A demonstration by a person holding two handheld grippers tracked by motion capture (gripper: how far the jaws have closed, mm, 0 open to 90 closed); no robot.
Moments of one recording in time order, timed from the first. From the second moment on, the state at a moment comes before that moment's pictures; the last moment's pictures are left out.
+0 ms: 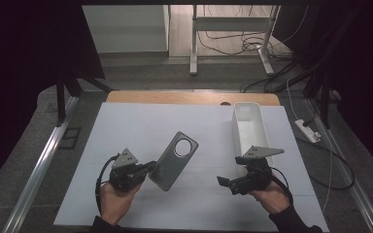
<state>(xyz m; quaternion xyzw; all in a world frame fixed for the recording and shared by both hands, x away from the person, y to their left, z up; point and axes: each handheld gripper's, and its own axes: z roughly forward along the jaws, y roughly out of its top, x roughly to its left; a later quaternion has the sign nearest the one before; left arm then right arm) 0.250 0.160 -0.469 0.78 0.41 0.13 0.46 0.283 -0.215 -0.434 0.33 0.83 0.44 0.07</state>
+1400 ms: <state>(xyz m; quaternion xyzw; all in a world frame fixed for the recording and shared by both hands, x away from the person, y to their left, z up) 0.244 0.133 -0.470 0.79 0.38 0.12 0.47 0.301 -0.135 -0.443 0.30 0.84 0.45 0.01</state>
